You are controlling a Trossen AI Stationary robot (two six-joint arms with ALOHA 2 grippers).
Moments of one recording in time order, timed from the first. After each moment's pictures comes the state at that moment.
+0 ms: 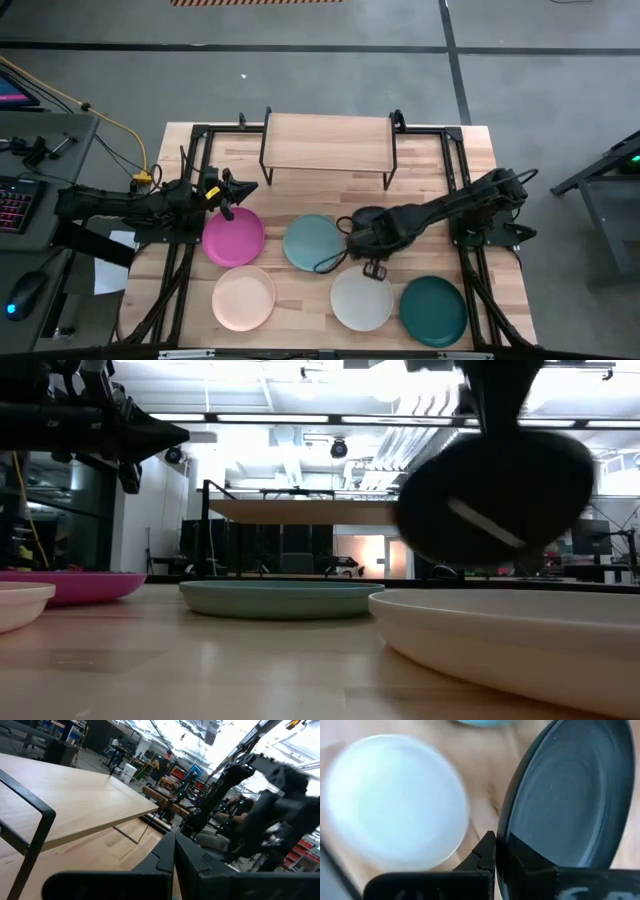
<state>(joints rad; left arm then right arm) 0.04 0.36 0.01 0.46 -0.26 -0.49 0.33 1.74 1.54 -1.24 0.02 0.57</state>
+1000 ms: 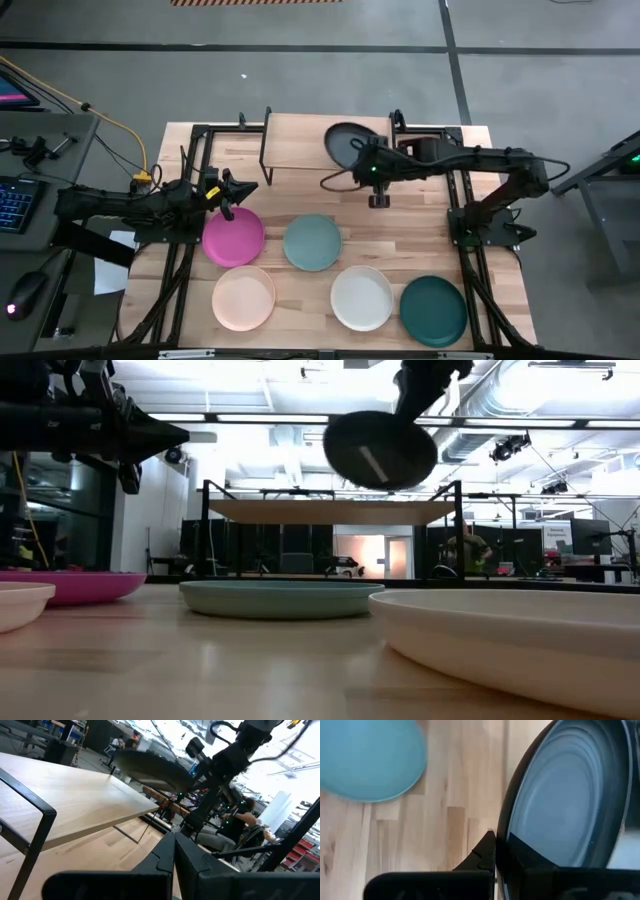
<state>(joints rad) 0.04 0.36 0.01 0.46 -0.26 -0.49 -0.07 1.52 1.53 -1.04 0.28 -0.29</state>
